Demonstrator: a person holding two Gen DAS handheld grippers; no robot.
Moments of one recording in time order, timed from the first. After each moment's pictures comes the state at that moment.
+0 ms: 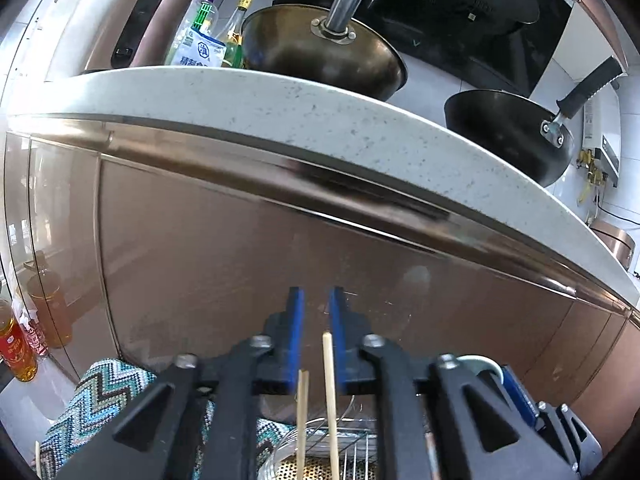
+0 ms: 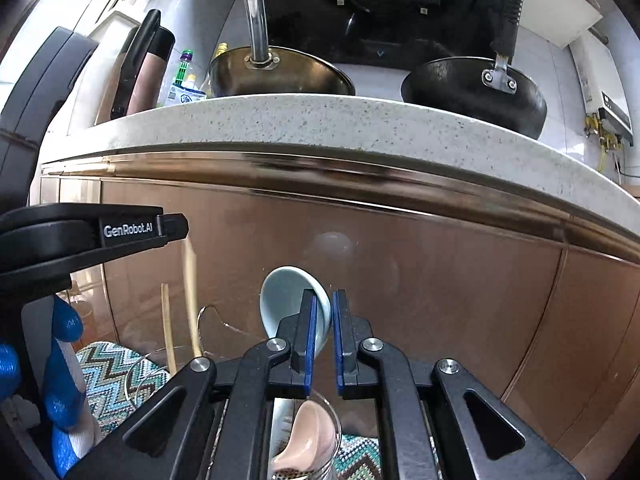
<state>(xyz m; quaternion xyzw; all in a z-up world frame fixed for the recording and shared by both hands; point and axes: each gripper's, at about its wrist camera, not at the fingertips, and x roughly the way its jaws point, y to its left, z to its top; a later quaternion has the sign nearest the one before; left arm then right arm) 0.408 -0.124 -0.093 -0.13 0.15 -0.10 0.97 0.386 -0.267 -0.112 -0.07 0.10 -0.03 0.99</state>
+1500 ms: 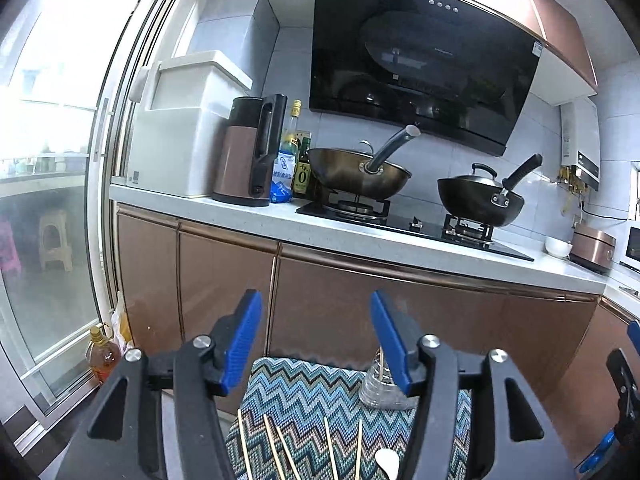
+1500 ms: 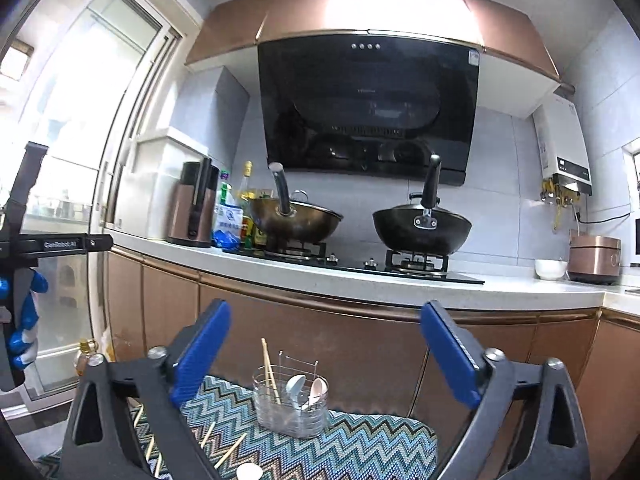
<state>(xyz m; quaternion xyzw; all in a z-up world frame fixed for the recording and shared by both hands) 0.122 0.049 0.034 -0.08 0.10 -0.06 0.99 0.072 -0.247 0.039 -0.06 0.00 -0.01 1.00</state>
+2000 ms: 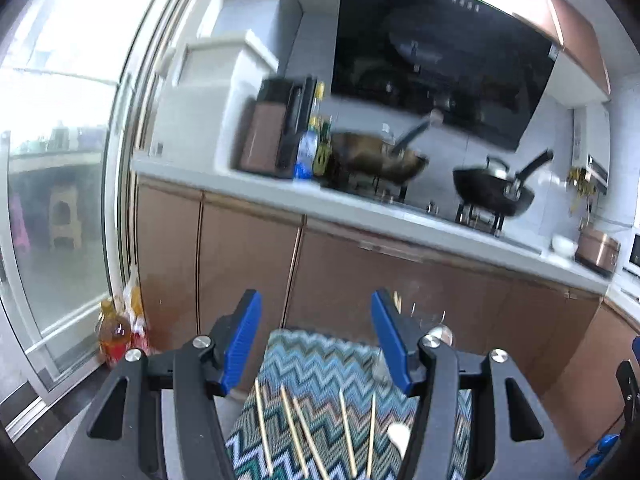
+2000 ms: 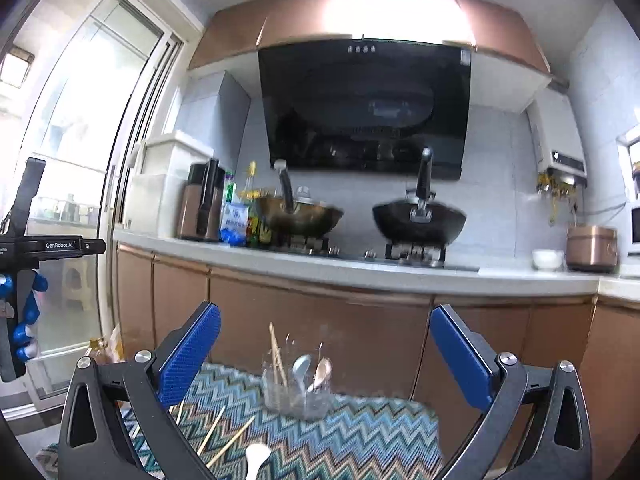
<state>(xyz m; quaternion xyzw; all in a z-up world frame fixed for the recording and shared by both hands) 0.106 0.080 0.003 -0.10 0.15 -0.04 0.98 0.039 -0.253 0.015 -0.05 0.01 0.00 1.00</state>
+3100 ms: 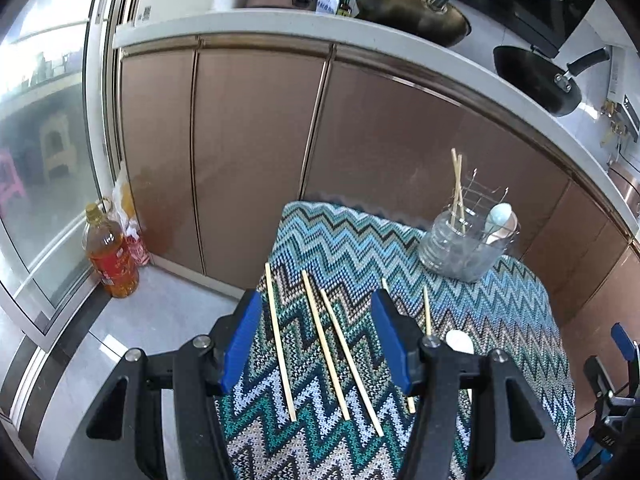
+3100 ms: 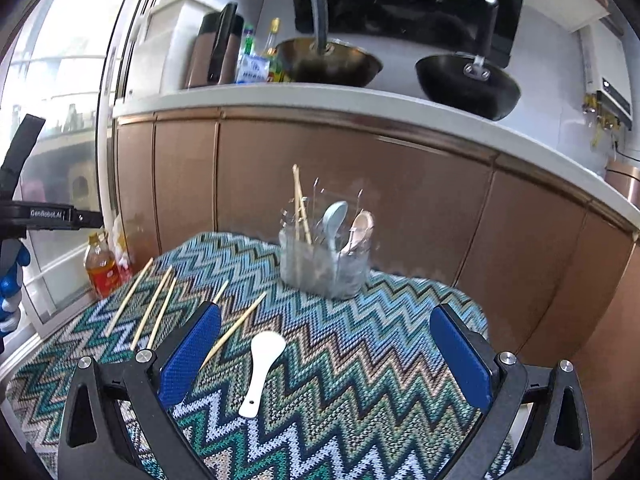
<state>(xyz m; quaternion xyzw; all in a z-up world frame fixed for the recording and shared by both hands) 0.192 0.079 -0.150 -0.09 0.33 -0.04 0.94 0.137 -0.223 -0.119 -0.08 0.23 0.02 0.97</state>
